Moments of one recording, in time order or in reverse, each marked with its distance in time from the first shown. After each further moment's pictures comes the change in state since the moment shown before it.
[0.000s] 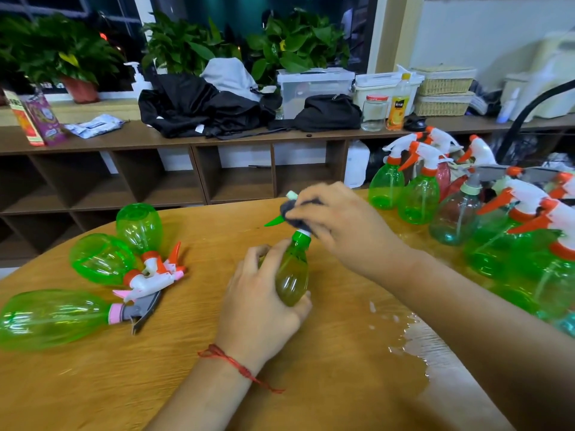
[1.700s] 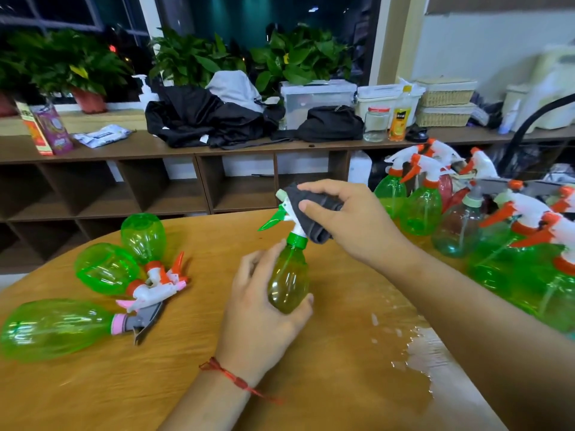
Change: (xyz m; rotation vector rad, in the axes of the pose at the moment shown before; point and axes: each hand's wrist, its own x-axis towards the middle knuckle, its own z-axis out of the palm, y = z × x) left_hand 0.001 -0.004 0.000 -0.268 0.105 -0.003; right_hand 0.021 0.015 0.000 0.643 0.091 0.563
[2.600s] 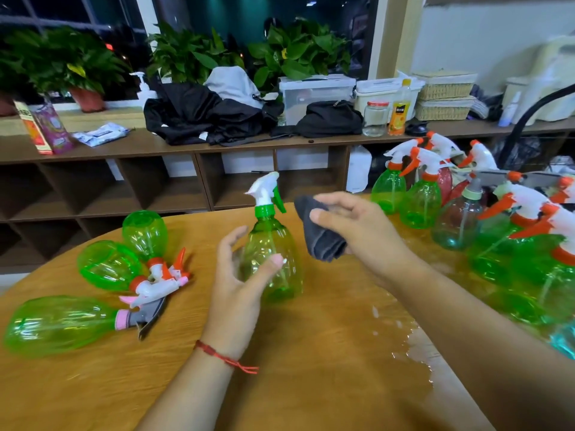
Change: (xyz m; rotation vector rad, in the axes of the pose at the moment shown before) left_hand 0.015 -0.003 -0.011 -0.739 0.087 -0.294; right_hand -0.030 0.002 0.003 0.454 -0.027 0.308
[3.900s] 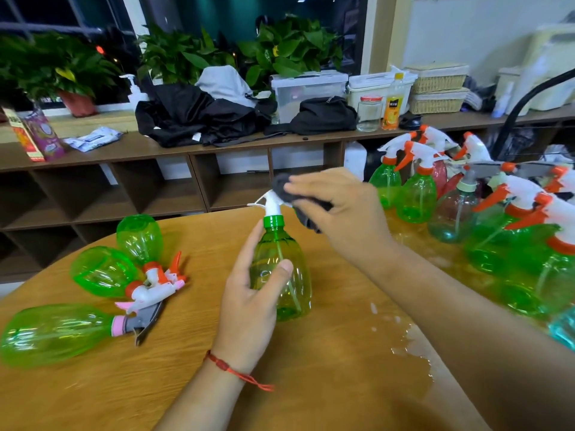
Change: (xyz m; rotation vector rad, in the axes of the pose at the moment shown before) left_hand -0.019 0.018 0.021 0.289 -0.055 0.101; right_hand 0.022 -0.001 0.006 -0.670 0.215 -0.835
